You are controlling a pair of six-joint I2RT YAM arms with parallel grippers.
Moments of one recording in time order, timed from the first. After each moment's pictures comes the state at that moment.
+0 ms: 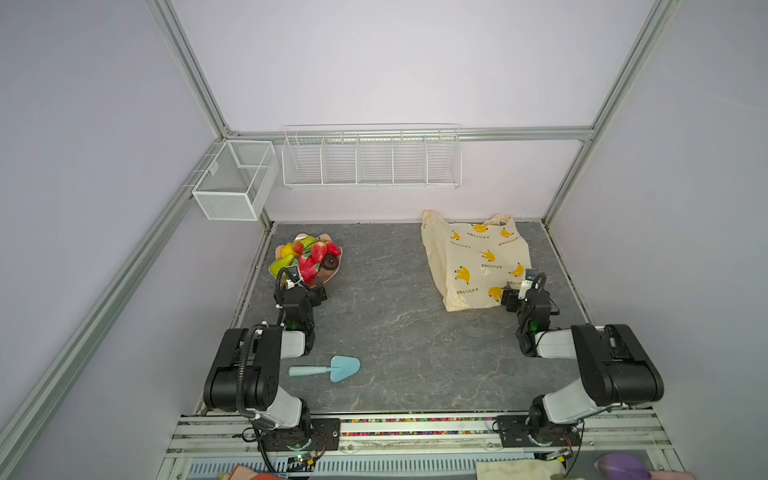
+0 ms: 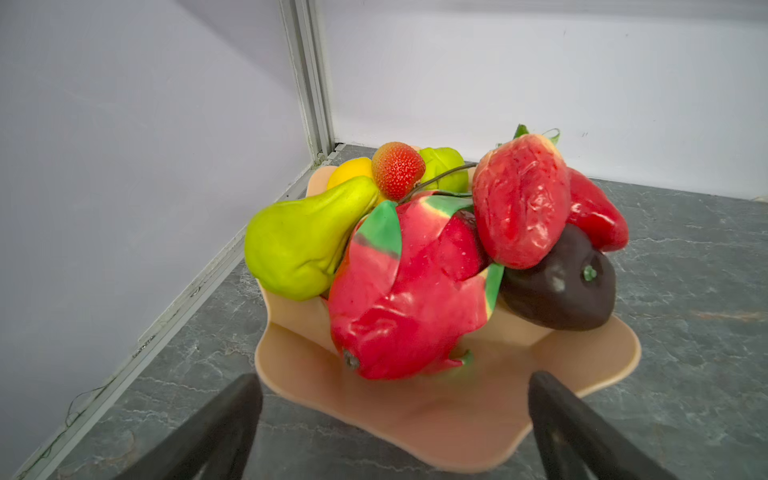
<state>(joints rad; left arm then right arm) -0.06 1.55 0.39 0.89 -0.27 -0.07 0.03 1.55 0.35 0.84 0.25 0.01</state>
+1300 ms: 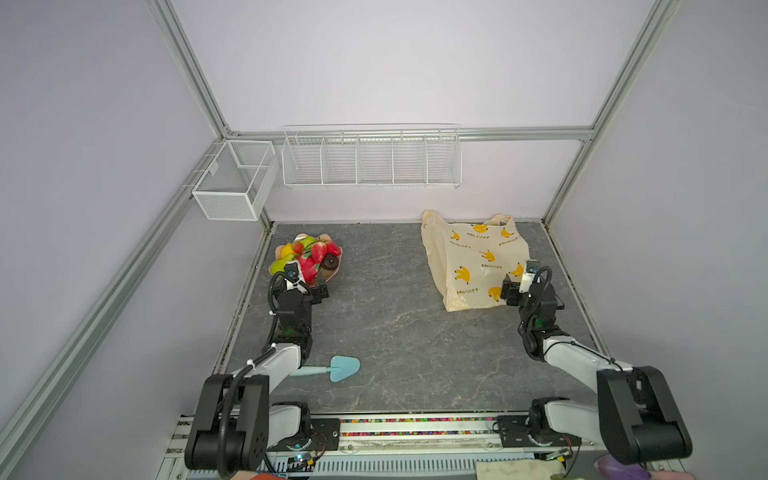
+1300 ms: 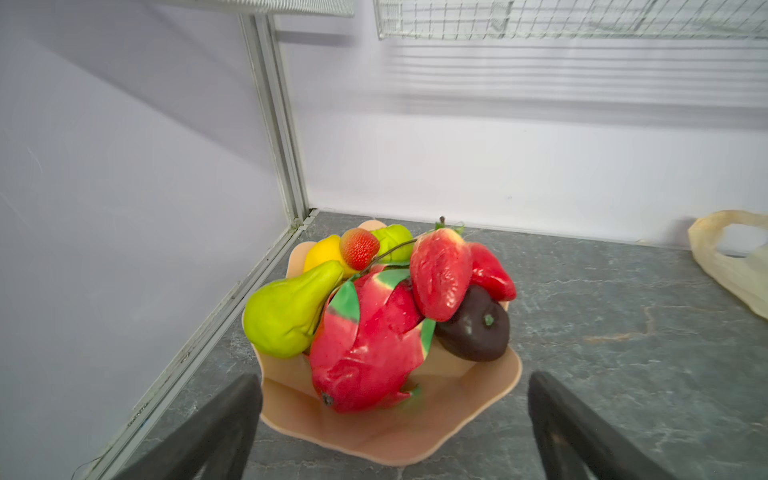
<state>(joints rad) -0.12 1.18 0.36 0.72 -0.21 -0.02 0.12 1.20 0.42 0.50 0.27 -0.01</state>
